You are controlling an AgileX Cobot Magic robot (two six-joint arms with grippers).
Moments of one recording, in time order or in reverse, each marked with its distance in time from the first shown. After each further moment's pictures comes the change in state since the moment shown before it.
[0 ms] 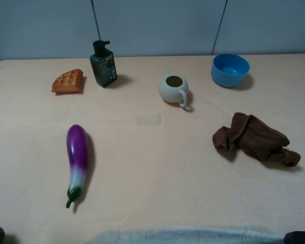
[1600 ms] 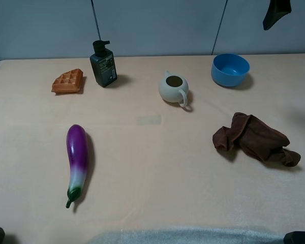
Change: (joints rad) left arm 0.000 0.000 0.000 0.000 0.000 0.000; right arm 0.000 1.103 -0.778 0.003 0.117 -0.025
